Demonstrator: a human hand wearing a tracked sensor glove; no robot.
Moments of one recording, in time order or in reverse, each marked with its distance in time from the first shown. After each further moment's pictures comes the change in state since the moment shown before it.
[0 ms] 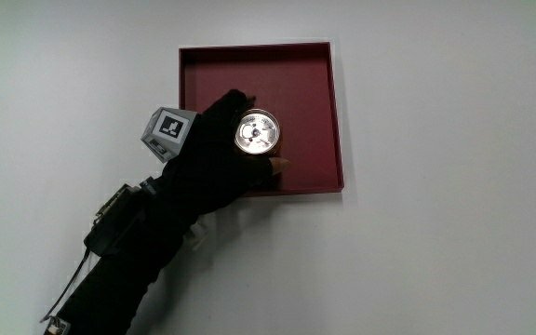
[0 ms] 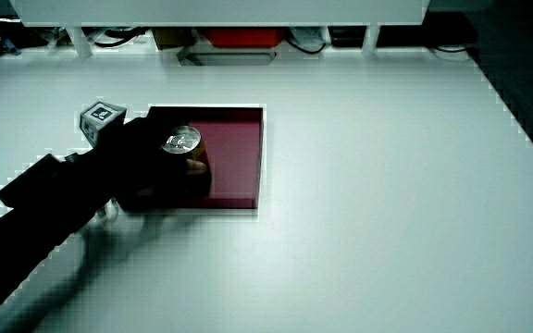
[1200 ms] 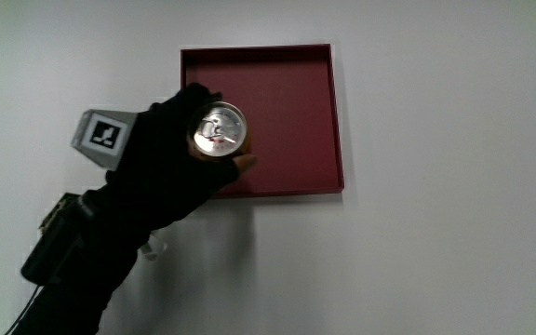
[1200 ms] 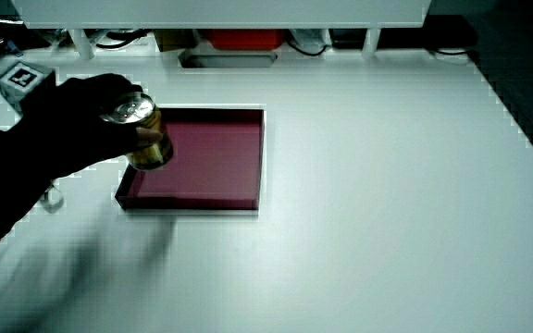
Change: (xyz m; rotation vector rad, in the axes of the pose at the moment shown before) arm 0.051 -0.071 0.077 0.108 -0.079 -0.144
